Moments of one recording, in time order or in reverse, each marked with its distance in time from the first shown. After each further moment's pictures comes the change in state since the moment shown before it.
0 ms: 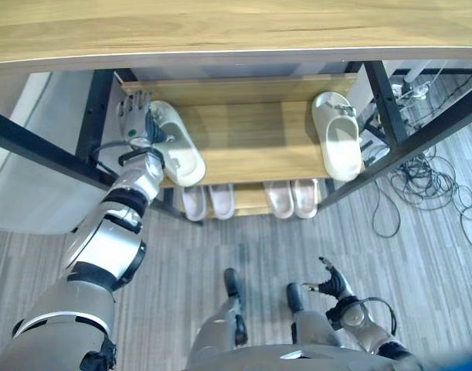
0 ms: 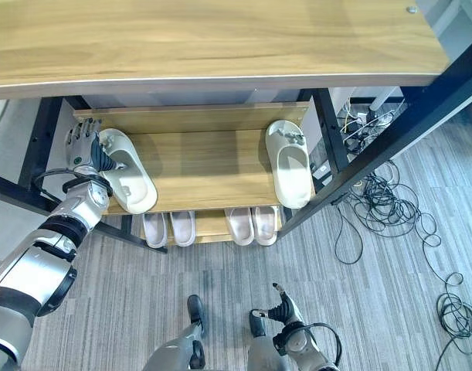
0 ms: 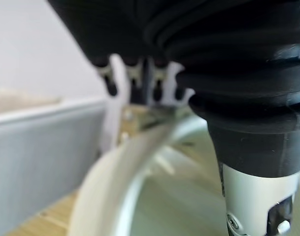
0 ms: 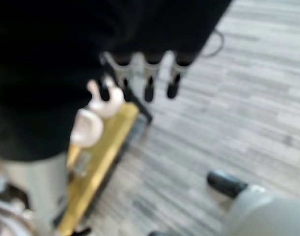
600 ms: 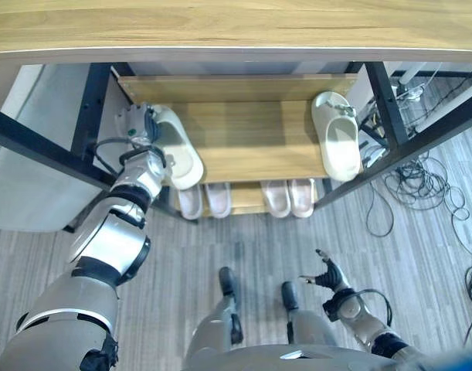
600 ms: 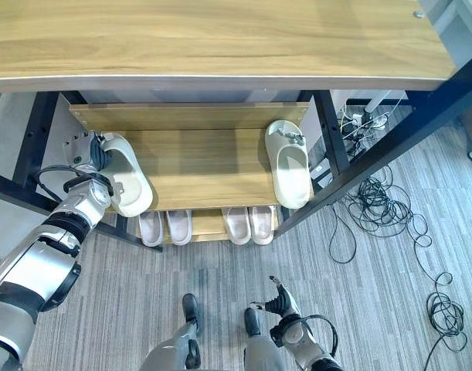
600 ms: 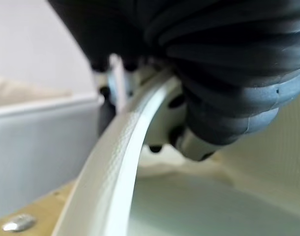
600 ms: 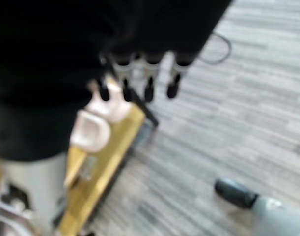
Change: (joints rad) left arm -0.001 -0.019 -0.027 -0.036 -0.029 0.023 0.025; right arm -0.028 0.004 0.026 0.013 0.003 -0.018 -0.008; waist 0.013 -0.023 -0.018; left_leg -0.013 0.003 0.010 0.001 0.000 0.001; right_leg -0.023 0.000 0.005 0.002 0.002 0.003
